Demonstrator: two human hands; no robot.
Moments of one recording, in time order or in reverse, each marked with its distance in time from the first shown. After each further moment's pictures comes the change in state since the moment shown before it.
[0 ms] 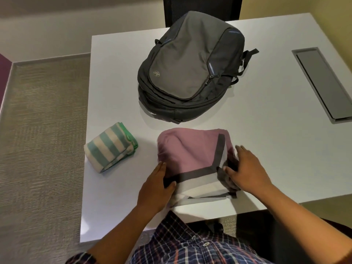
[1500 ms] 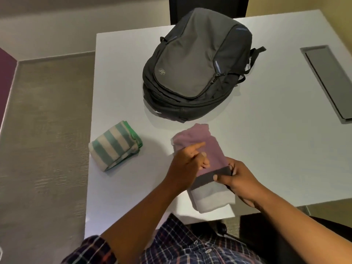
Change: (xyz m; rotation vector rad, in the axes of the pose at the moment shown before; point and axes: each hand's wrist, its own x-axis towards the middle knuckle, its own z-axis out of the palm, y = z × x) left_hand 0.023 0.095 -0.033 -0.646 -0.051 0.119; right_hand -0.016 -0.027 0.023 1.066 -0.337 -0.022
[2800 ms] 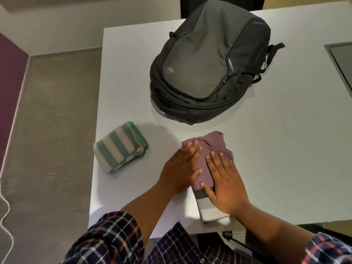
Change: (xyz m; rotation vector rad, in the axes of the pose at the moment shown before) left_hand 0.055 -0.115 -0.023 1.177 -0.043 0.454; right_hand 0.057 0.074 0.020 -1.388 0.150 -0.357
